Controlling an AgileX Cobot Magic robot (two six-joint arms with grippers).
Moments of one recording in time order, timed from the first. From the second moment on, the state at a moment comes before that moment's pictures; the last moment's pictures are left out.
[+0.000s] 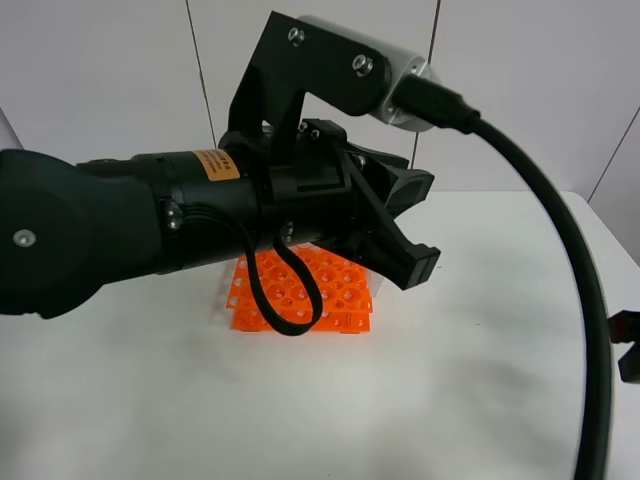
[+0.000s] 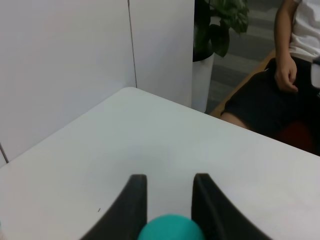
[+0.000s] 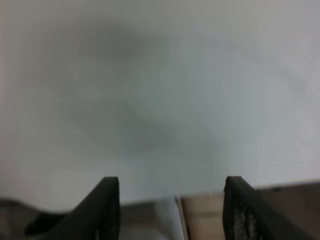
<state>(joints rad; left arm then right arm) -1.00 1.41 -0.95 -0.59 -0.19 0.58 -0.10 0.95 -0.65 0.04 1.12 0.11</state>
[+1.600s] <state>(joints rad) -1.00 1.41 -0.95 -0.59 -0.21 0.60 -0.10 -0.01 -0.49 0.01 1.03 0.02</state>
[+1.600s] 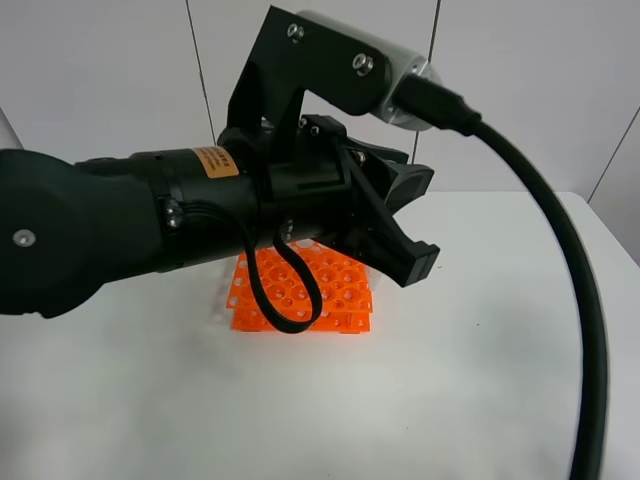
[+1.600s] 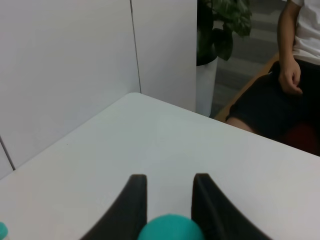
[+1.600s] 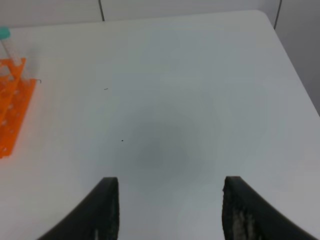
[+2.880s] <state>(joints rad) -0.62 1.61 -1.06 -0.25 -0.19 0.21 -0.10 -0.01 -0.49 0.01 1.03 0.02</state>
